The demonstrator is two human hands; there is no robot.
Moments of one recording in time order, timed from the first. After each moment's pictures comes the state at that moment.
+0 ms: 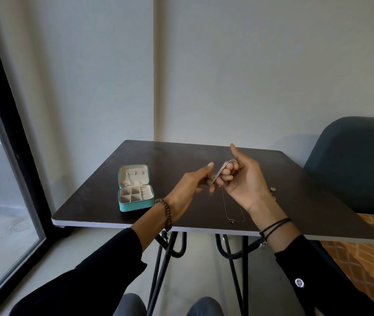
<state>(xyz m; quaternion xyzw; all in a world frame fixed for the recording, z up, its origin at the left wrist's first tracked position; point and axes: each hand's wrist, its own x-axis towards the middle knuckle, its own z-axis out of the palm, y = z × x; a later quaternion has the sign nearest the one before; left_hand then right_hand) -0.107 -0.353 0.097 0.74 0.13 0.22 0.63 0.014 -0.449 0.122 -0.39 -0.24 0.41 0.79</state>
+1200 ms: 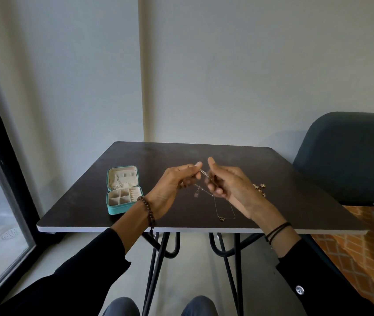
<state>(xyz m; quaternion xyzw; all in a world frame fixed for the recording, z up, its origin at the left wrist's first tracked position) -0.114 -0.348 0.105 0.73 0.10 0.26 0.63 0.018 -0.472 0.109 -0.57 -0.44 0.33 0.61</state>
